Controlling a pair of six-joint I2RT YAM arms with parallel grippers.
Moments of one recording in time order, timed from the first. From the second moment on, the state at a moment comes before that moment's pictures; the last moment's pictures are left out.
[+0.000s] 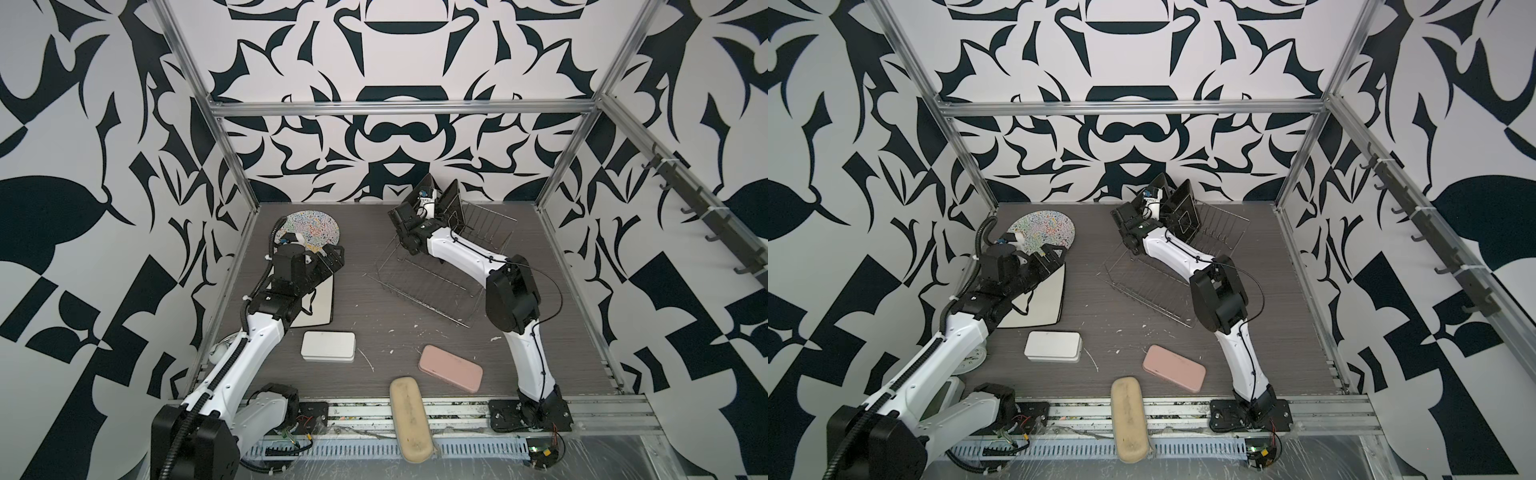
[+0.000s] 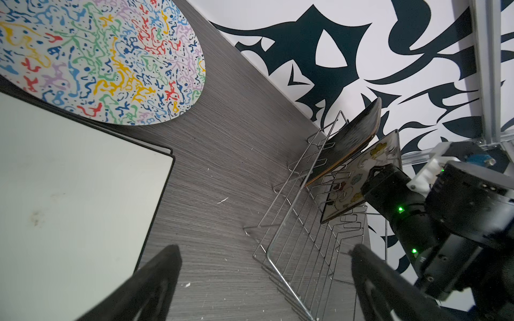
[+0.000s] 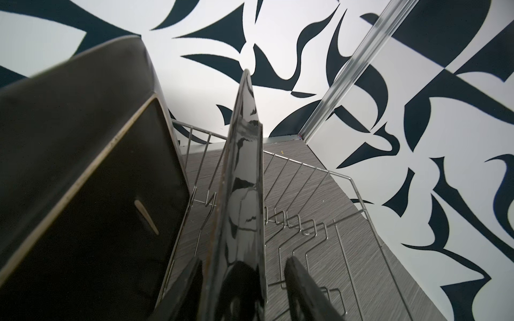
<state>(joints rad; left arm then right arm) -0.25 1.05 0.76 -0.19 0.15 -0.82 0.65 2.20 1.92 -0.58 1.12 0.49</state>
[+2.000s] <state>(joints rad) -0.25 1.03 0.76 -0.20 0.12 -0.82 0.66 2.25 1.94 -0.65 1.27 0.61</state>
